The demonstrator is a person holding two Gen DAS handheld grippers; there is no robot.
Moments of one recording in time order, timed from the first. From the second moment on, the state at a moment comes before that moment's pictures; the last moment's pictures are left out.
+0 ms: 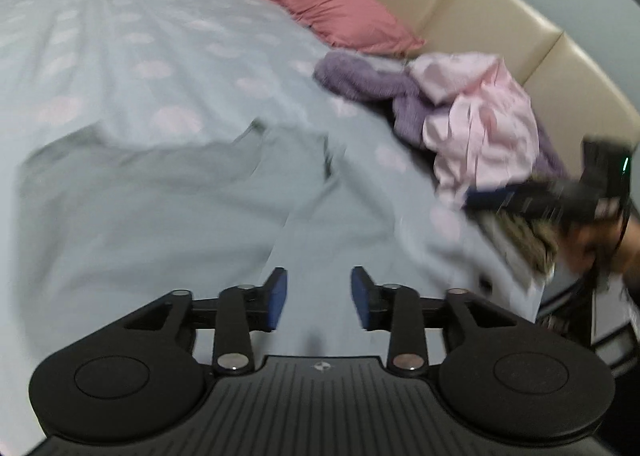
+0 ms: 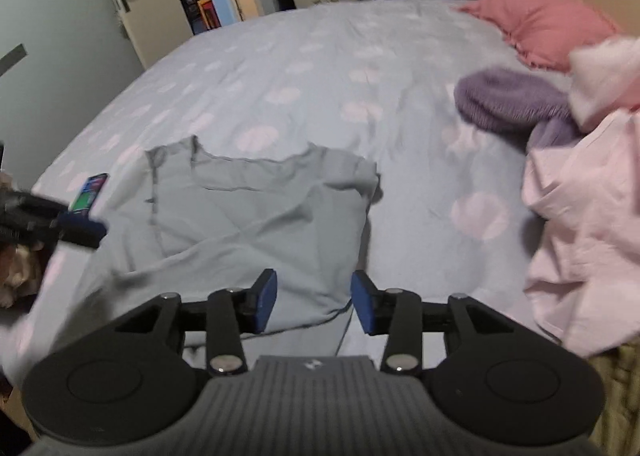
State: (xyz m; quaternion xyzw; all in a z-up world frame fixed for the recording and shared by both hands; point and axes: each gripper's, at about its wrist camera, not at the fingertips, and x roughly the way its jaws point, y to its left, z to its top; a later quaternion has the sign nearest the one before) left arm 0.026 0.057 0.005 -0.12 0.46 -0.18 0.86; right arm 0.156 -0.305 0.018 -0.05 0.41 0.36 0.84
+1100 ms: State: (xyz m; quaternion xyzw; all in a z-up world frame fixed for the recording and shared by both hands) left arm -0.172 0.121 -0.083 -0.21 0.59 -0.04 0.78; right arm 0.028 -0.359 -0.089 -0.09 0.62 0.33 0.71
